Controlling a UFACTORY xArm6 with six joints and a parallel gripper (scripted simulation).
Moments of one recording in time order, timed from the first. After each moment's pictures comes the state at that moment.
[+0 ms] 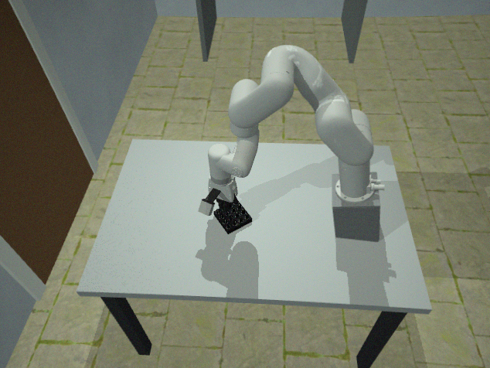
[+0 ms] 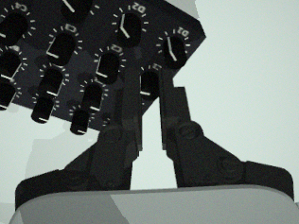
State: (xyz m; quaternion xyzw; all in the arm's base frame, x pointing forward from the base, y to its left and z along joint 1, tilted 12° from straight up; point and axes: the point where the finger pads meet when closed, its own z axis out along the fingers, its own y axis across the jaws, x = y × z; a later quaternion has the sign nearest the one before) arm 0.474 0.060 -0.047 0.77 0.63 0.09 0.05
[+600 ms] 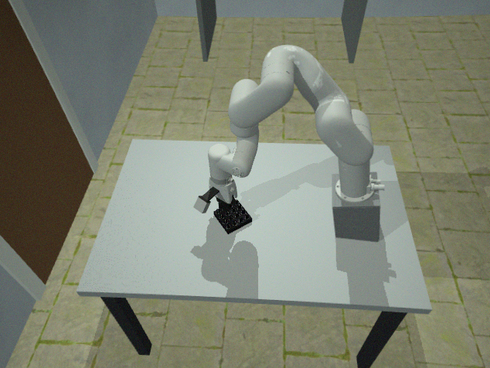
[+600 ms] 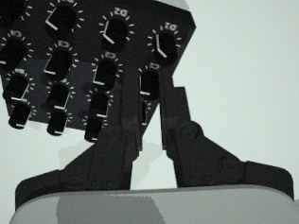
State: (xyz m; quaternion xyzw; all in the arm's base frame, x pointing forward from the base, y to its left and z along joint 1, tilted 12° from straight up) arm 0.474 0.060 -0.047 0.83 0.54 0.10 0.04
